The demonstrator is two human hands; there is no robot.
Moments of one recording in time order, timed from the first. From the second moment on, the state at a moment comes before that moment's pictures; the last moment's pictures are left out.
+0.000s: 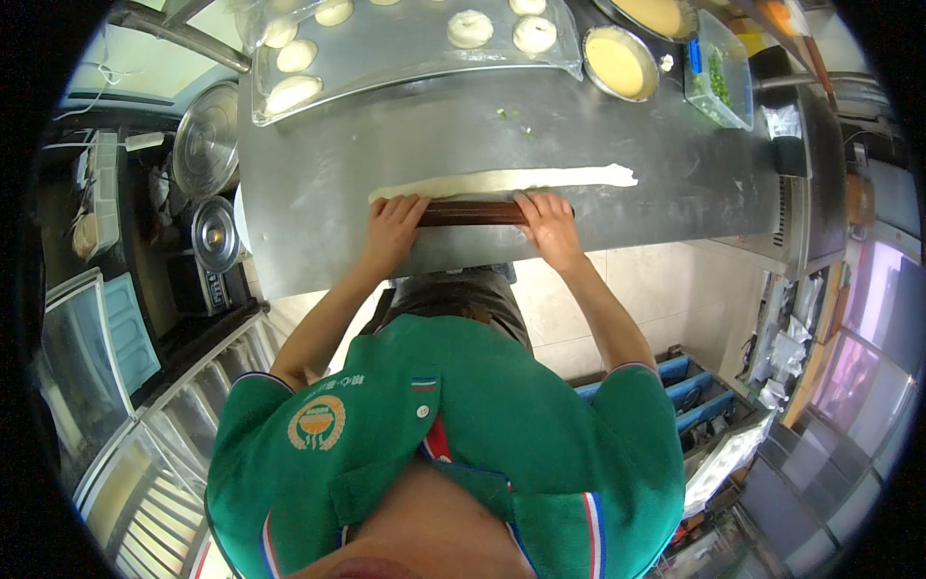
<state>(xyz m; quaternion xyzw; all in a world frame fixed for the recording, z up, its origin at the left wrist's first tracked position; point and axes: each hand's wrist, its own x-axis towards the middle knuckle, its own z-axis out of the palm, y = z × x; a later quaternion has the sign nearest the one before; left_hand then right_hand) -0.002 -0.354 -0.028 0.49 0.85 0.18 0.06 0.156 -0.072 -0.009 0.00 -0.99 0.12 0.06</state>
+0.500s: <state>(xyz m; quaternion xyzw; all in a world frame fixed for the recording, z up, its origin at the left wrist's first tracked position) -0.076 -0.348 -0.046 0.33 0.93 0.15 0.04 0.056 -0.082 -0.038 -0.05 -0.99 0.12 0.05</state>
